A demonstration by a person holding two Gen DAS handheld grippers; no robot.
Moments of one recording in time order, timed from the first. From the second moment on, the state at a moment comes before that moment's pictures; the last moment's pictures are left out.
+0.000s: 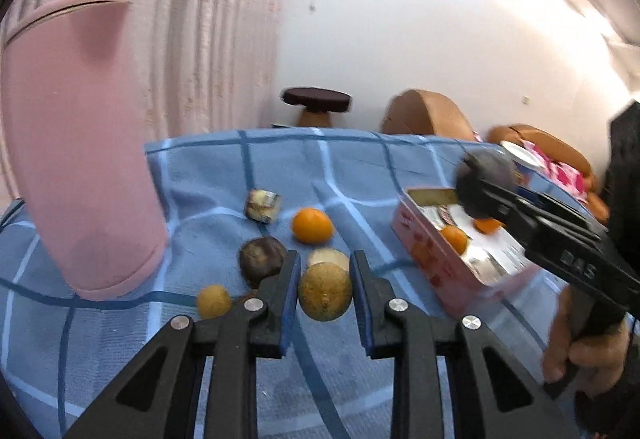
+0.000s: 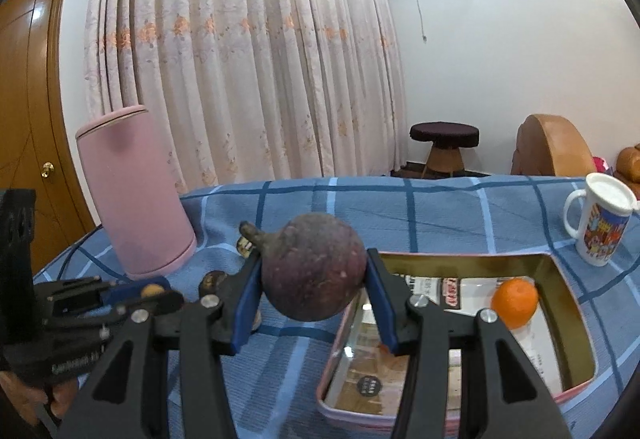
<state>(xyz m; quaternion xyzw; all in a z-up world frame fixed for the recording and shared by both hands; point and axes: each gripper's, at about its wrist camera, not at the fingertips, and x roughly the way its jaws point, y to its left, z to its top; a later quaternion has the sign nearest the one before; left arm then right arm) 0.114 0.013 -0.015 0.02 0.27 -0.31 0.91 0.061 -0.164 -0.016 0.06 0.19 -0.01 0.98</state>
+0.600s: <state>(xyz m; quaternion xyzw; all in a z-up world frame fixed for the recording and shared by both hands) 0.098 -0.022 -0.010 -0.03 0.24 -0.31 0.92 0.043 -0.232 -0.018 0.08 0.20 -0.05 0.98</state>
